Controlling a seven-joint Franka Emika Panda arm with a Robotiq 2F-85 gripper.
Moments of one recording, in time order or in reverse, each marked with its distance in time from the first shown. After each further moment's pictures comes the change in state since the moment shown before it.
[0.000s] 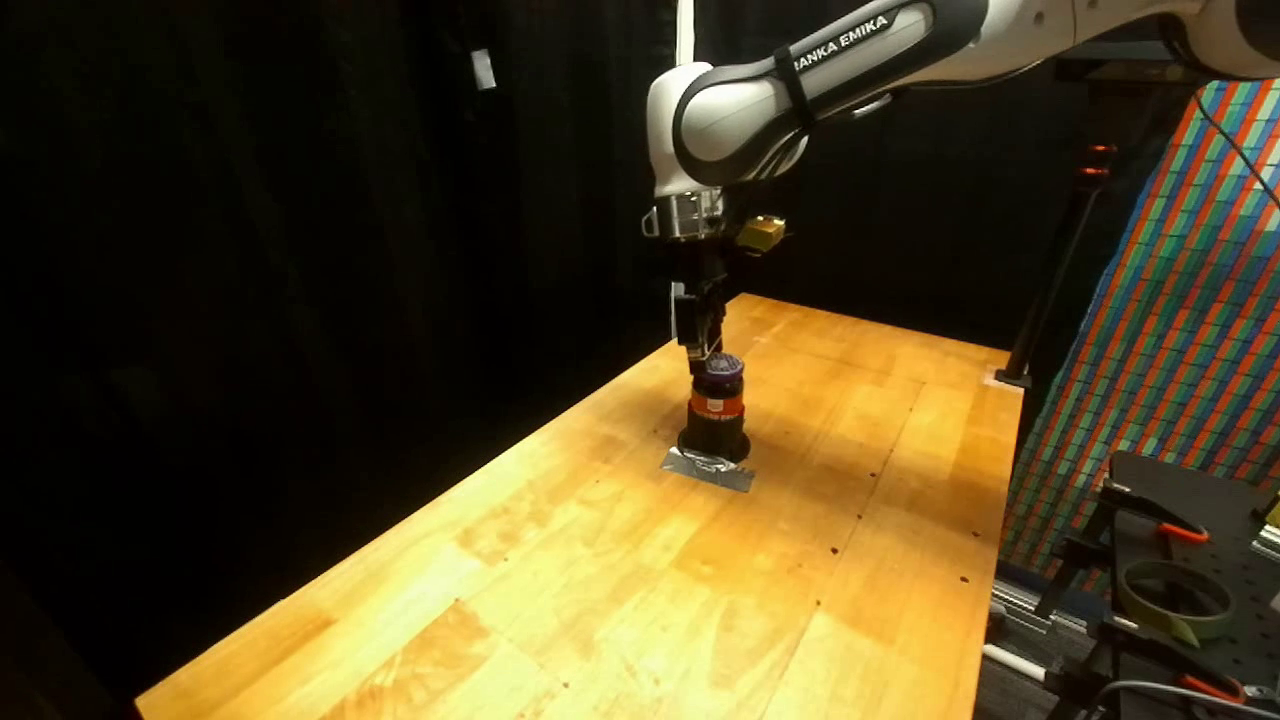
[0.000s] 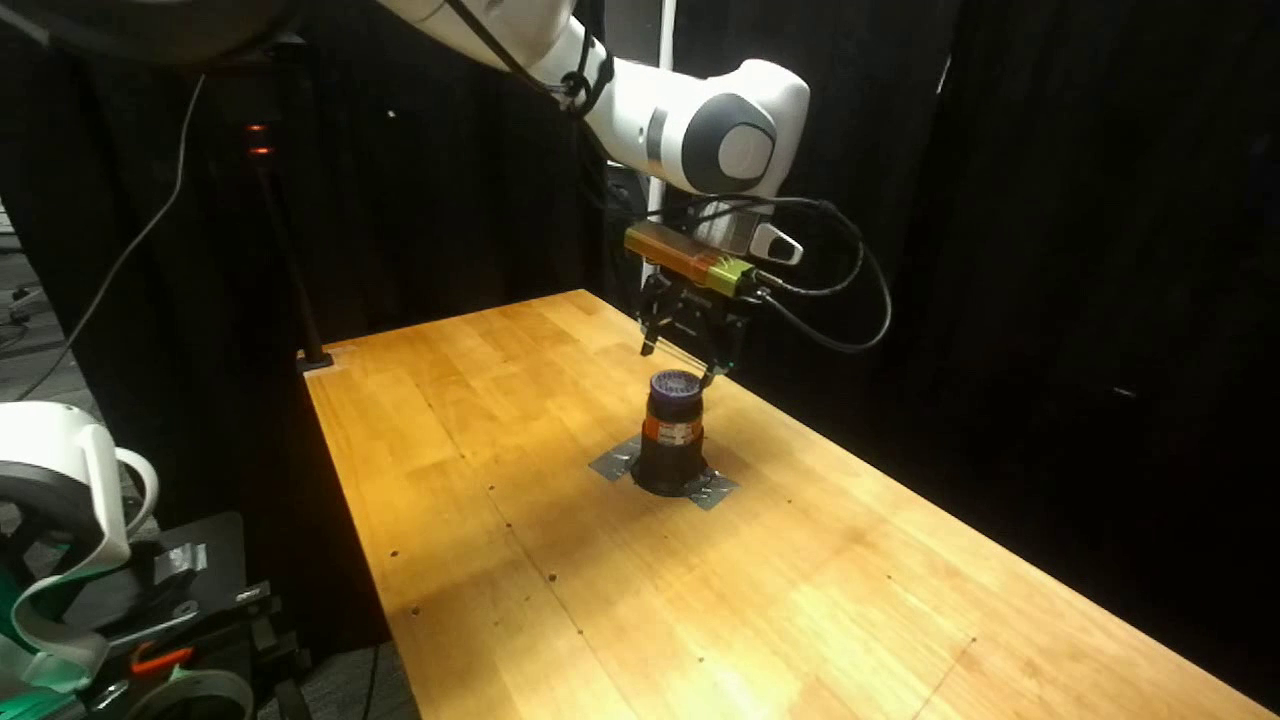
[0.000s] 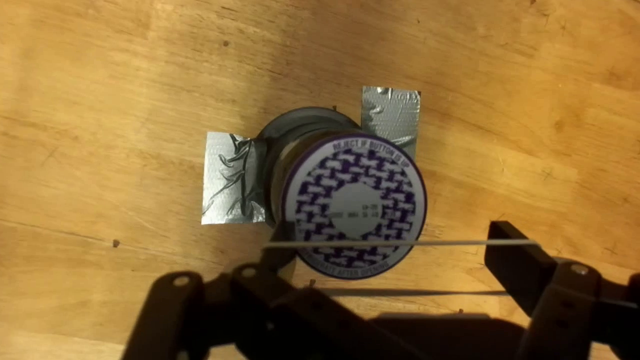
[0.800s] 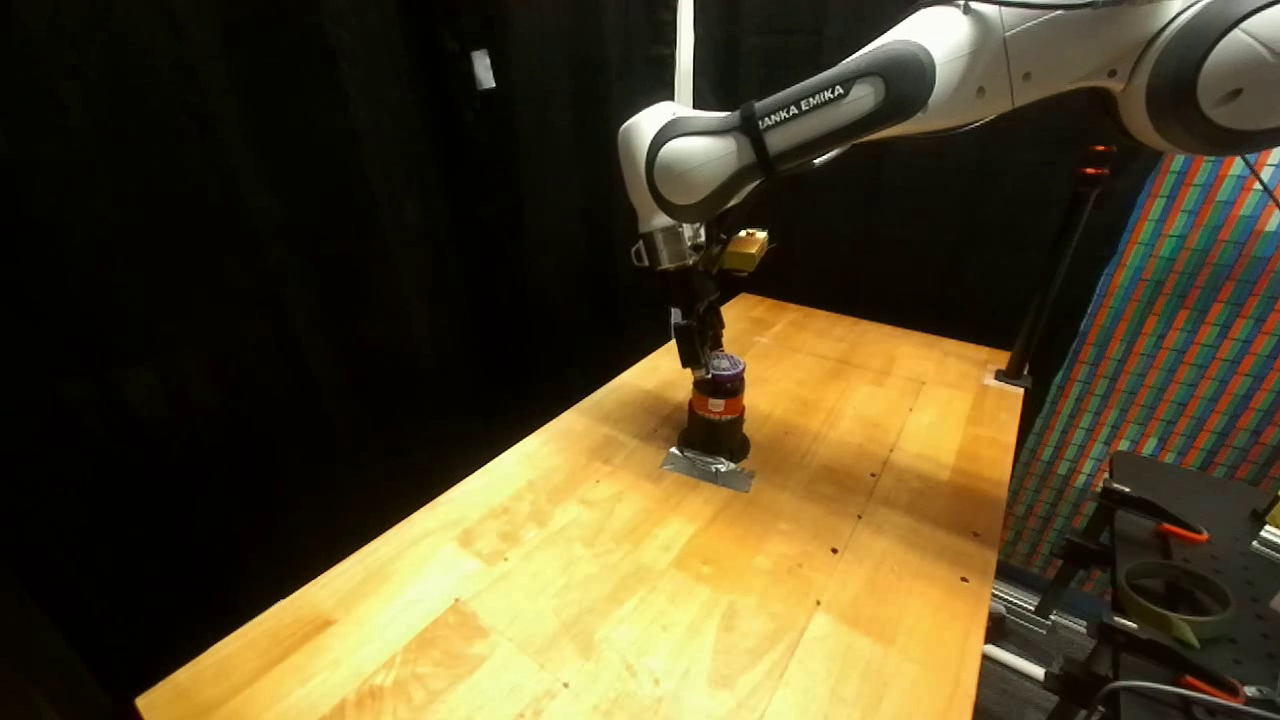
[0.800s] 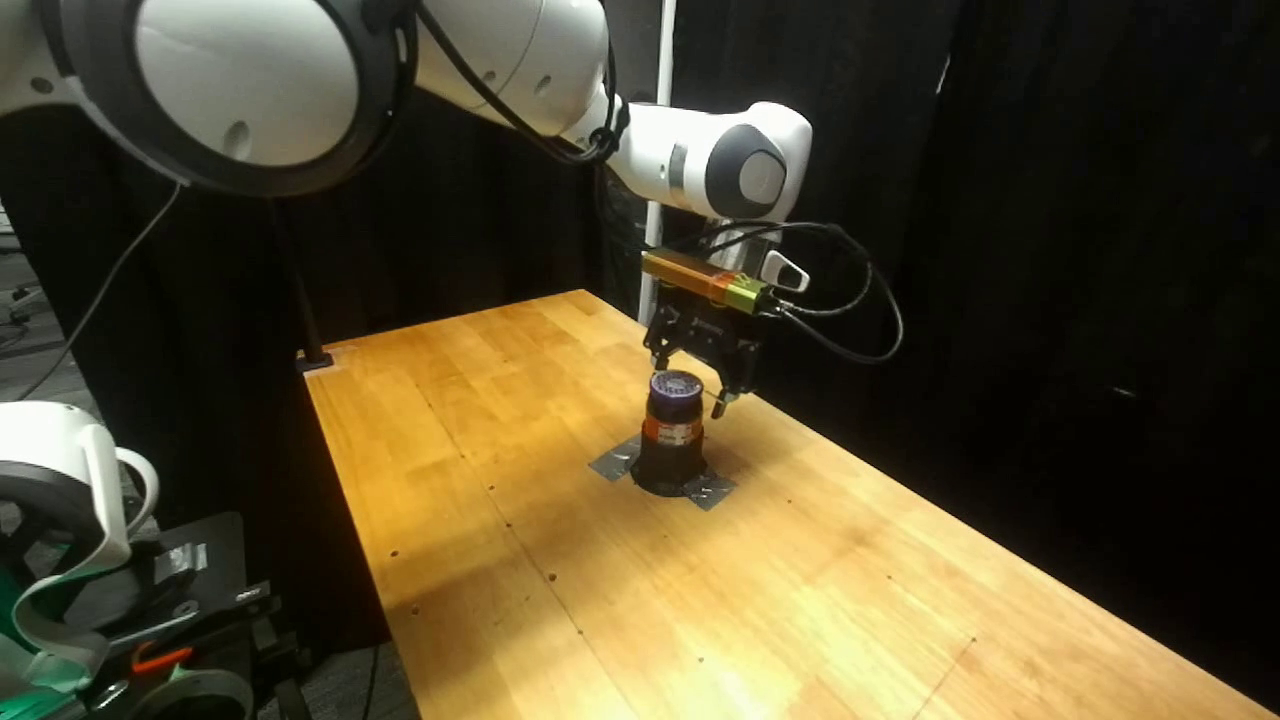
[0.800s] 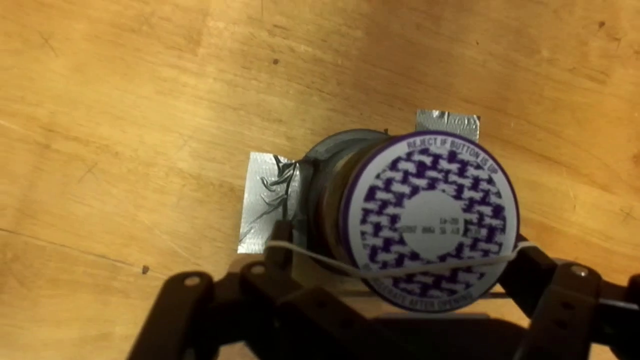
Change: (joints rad) arm 0.022 0.178 -0.015 0.242 -0.104 -0.181 0.009
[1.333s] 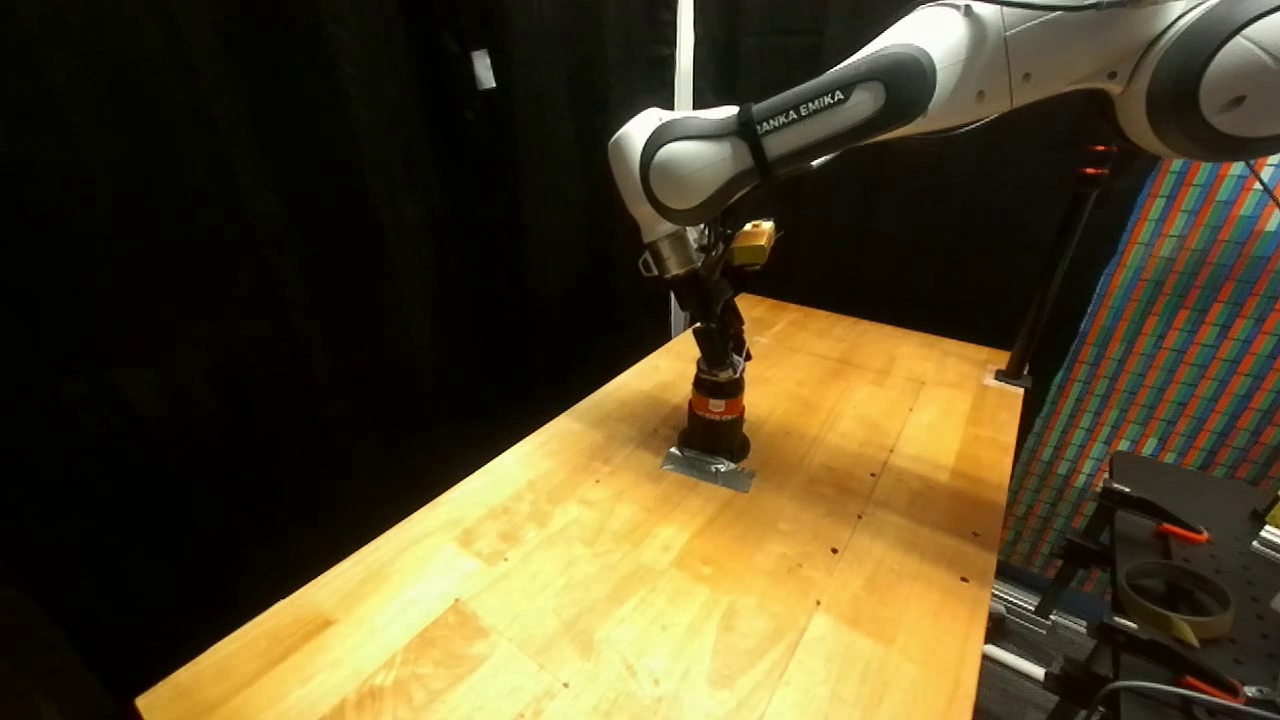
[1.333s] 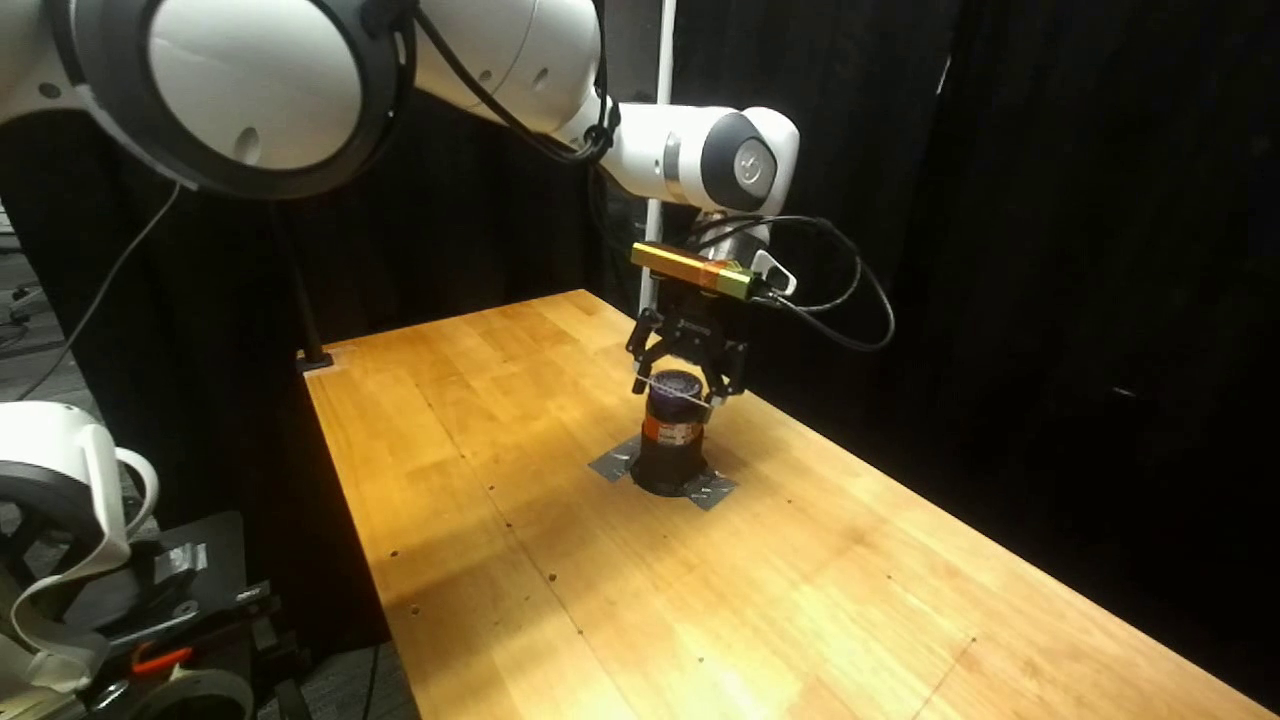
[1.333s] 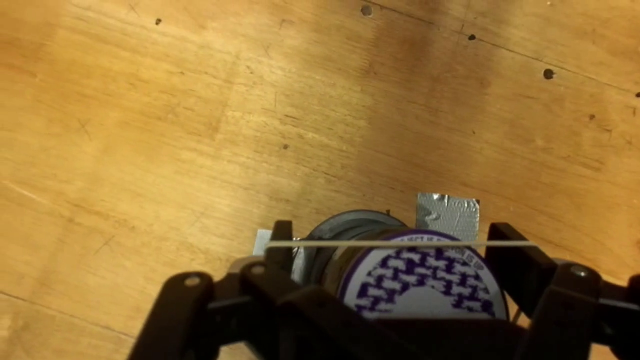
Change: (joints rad) arm 0.022 0.009 -0.007 0.030 -0.062 -0.165 0.000
